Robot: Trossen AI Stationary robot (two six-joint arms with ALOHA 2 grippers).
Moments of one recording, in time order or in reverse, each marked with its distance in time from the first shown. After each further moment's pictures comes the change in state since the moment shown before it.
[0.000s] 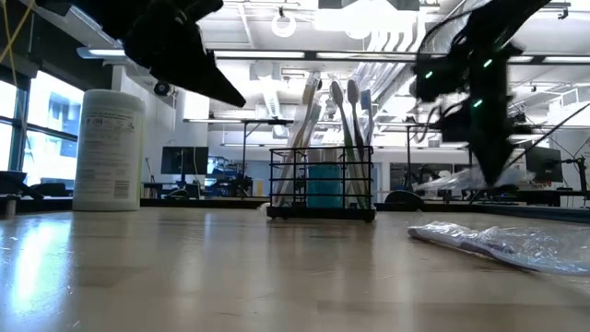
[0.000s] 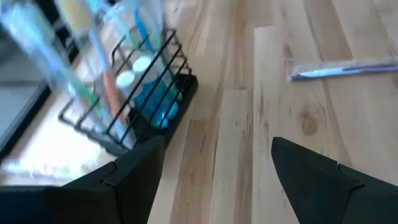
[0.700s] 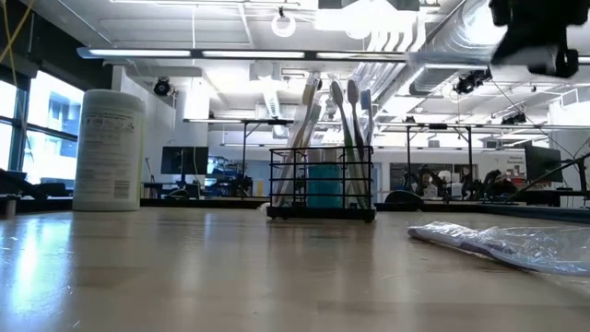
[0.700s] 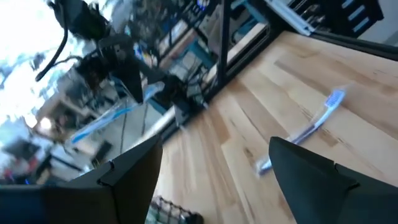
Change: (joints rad) left arm -0.254 0.001 0.000 0.439 -0.042 0.735; right arm 0.803 -0.661 0.004 0.101 0.049 0.562
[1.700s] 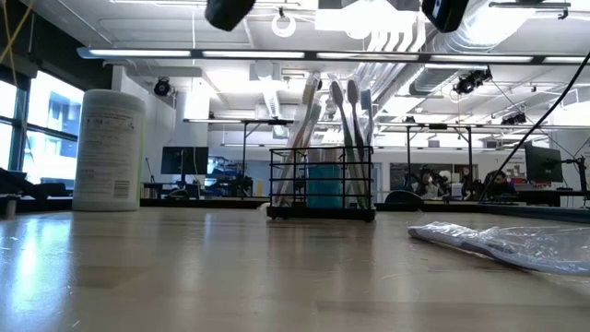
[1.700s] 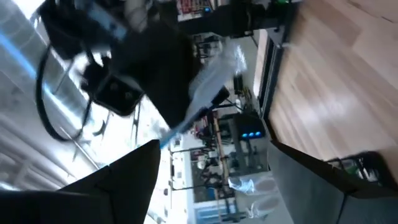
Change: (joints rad) left arm -0.047 0.542 0.447 0.328 -0.564 1.048; right arm 0.255 0.625 0.001 1.217 0.175 -0.454
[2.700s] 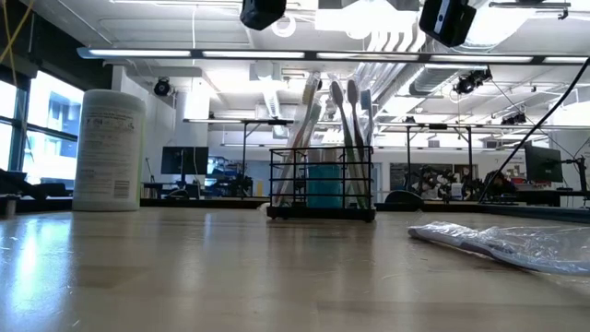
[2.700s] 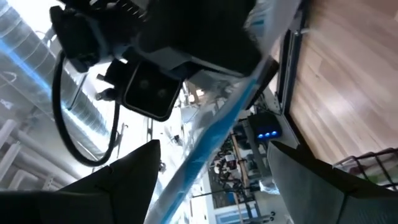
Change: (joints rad) left arm 0.094 -0.042 0.005 -0.007 0.125 0.139; right arm -0.045 0.003 0.000 -0.081 -0.209 0.124
